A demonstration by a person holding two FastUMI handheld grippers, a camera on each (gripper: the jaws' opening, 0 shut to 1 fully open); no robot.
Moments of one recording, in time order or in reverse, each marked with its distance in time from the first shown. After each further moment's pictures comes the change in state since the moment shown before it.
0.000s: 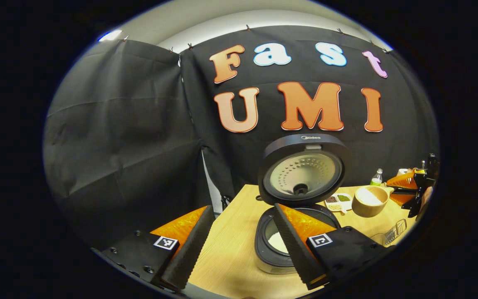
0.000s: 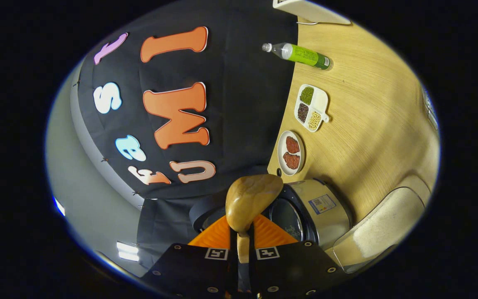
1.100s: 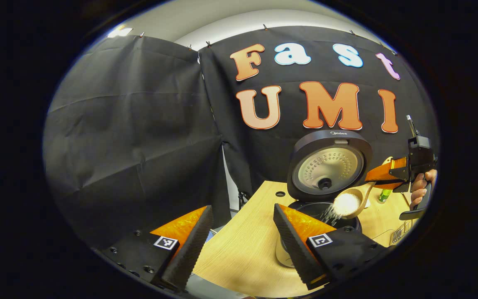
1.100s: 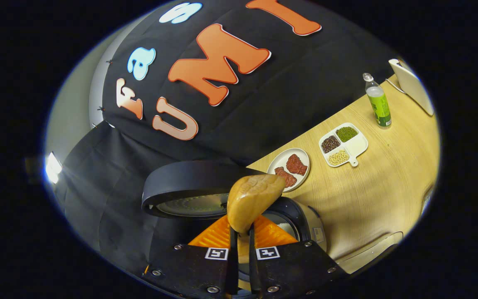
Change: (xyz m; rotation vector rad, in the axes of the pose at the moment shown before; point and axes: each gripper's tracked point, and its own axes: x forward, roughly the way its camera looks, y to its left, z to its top) left arm -0.016 0.047 -0.015 -0.017 0.012 0.103; right arm 0.084 0.015 -0.044 -0.713 -0.018 -0.256
